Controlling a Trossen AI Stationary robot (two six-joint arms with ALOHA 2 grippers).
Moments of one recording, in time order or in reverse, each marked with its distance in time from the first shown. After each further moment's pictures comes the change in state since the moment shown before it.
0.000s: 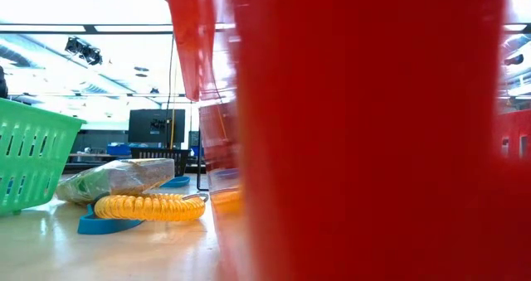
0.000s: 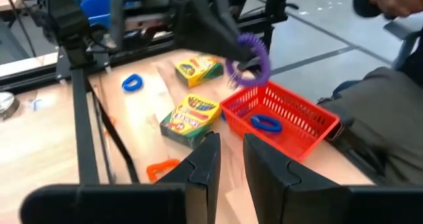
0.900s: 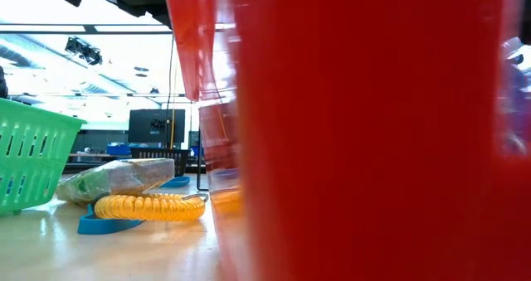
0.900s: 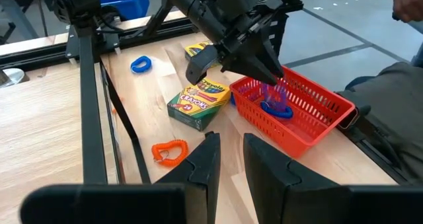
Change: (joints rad) left arm 0.000 0.000 -0.069 0.055 -0.038 -0.034; right arm 0.089 0.211 0.000 0.002 -0.077 0.367
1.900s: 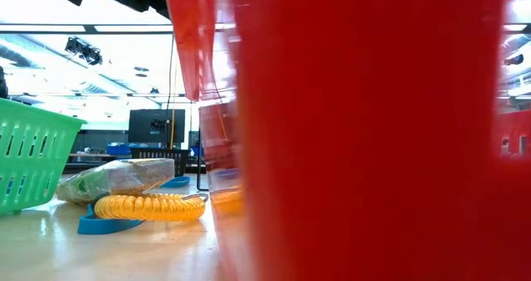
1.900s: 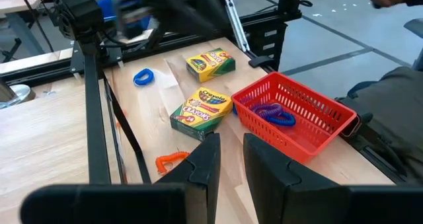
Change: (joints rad) left arm 0.000 0.001 0.000 0.039 0.001 0.027; right arm -0.001 -0.510 -0.329 0.028 0.161 -0.086
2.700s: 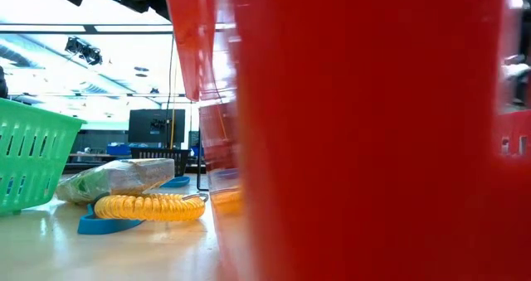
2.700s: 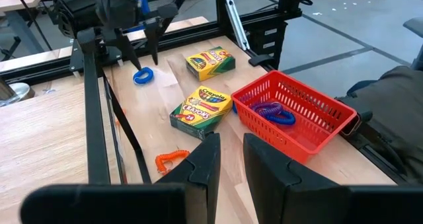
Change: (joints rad) left arm 0.000 0.000 0.000 -0.007 0.000 -0.001; right arm 0.000 -0.188 0.080 -1.208 -0.129 0.722
